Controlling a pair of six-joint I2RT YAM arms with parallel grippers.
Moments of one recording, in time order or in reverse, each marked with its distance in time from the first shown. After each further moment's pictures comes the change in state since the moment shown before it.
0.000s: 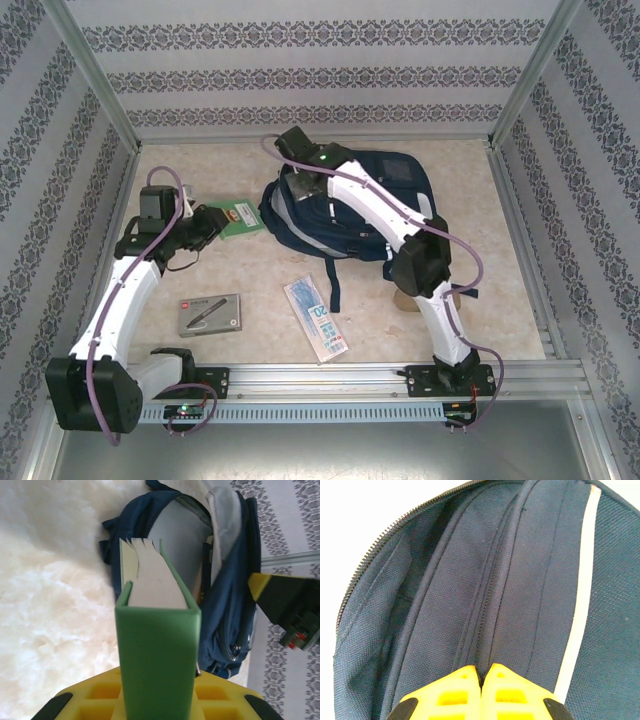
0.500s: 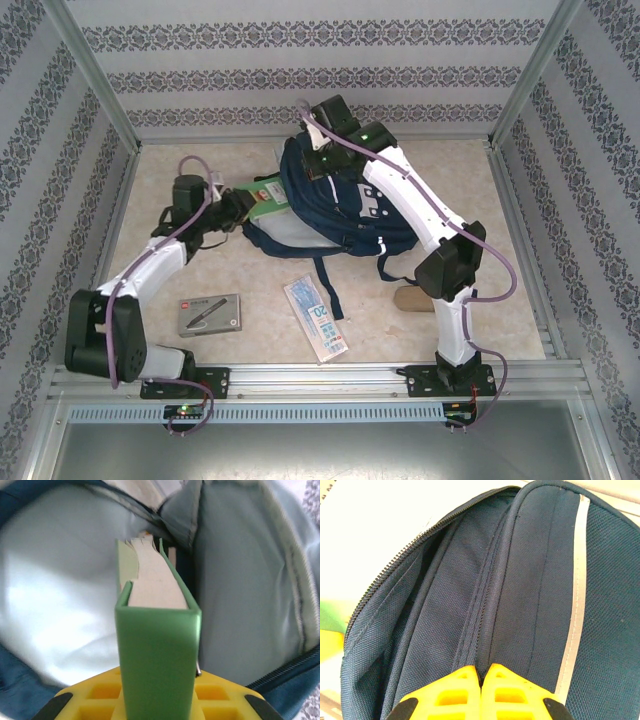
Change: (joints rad) left arm -0.145 0.282 -0.046 0.545 0.052 -0.232; right arm -0.119 -0.137 -0.003 0.018 -0.372 -0.029
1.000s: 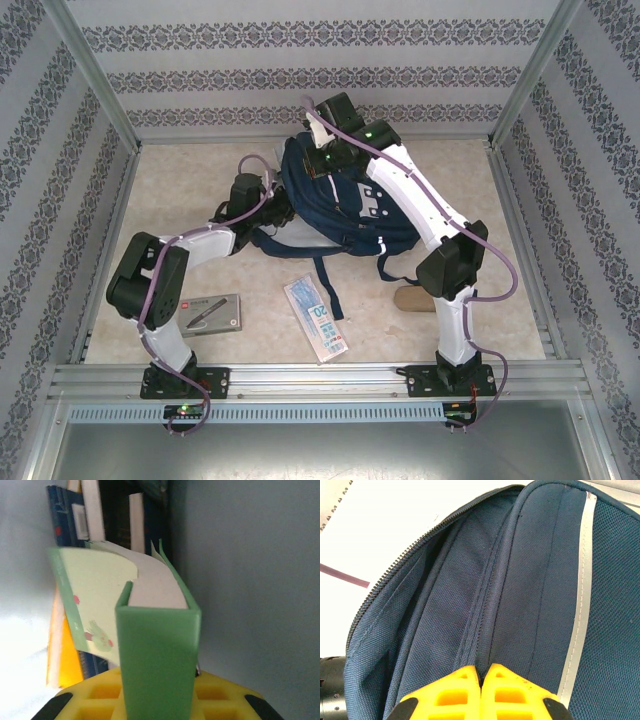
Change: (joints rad) left arm -0.232 0.351 0.124 0.368 -0.058 -0.159; right arm -0.019 0.000 0.000 0.003 -0.051 0.005
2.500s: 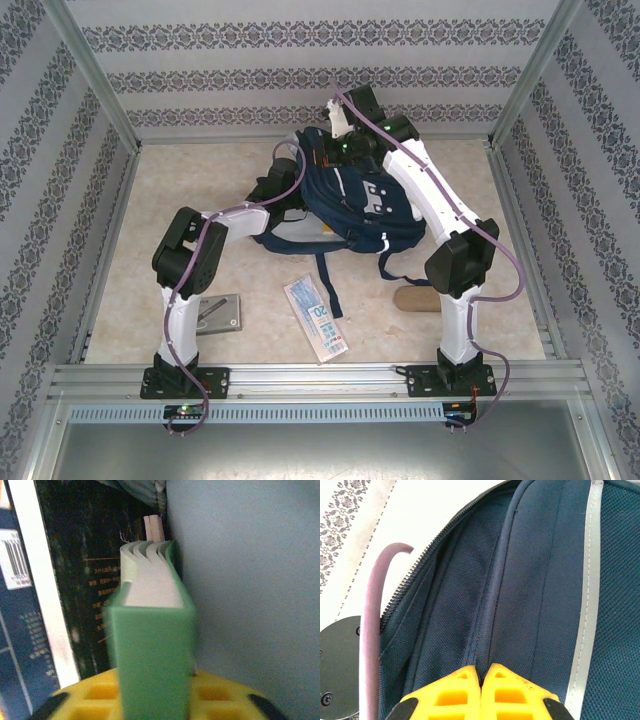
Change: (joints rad) left arm -0.089 0.335 0.389 -0.102 -0.067 0.040; right arm -0.097 -0.024 -0.046 0.057 -0.180 0.105
